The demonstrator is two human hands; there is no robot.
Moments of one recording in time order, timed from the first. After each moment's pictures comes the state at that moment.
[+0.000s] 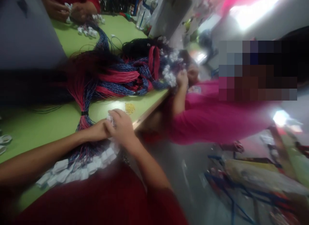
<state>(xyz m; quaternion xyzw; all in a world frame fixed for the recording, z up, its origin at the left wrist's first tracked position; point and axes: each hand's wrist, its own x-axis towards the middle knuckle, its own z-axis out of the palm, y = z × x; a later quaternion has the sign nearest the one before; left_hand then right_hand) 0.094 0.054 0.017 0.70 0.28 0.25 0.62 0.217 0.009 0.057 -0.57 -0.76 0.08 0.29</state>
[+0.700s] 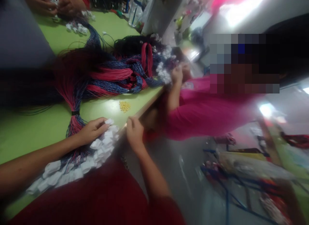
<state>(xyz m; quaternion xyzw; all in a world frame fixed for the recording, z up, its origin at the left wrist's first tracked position) 0.086 0.038 0.012 0.74 0.33 0.26 0.53 0.267 -0.029 0.014 -0.73 -0.50 0.16 0.43</state>
